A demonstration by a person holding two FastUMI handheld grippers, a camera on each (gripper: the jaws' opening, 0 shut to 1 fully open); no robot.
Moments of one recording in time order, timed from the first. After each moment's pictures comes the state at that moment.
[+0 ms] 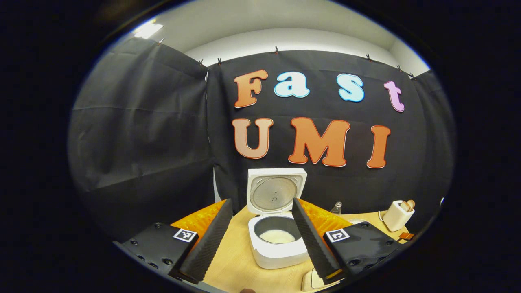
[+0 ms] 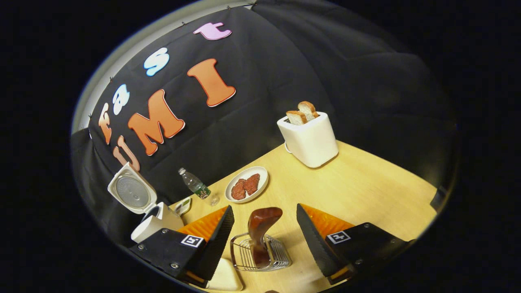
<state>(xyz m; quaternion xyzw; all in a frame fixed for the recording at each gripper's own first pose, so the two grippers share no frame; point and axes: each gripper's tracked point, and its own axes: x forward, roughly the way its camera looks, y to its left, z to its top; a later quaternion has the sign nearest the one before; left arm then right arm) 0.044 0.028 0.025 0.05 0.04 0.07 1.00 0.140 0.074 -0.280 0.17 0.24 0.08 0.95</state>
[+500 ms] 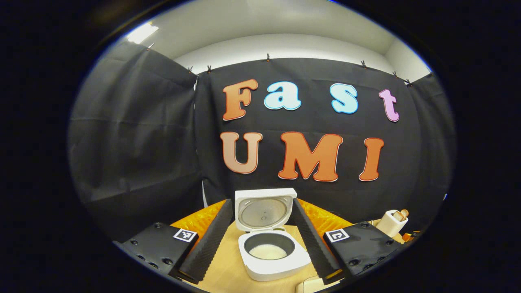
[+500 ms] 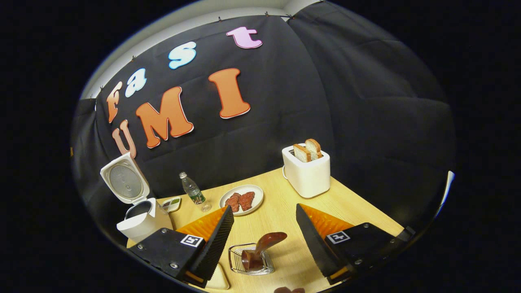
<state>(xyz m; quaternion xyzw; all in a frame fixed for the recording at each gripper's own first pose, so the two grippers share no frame) 0.112 0.001 0.096 0.07 0.00 0.03 1.00 0.116 0.076 -0.192 0.09 0.18 0.08 0.98</state>
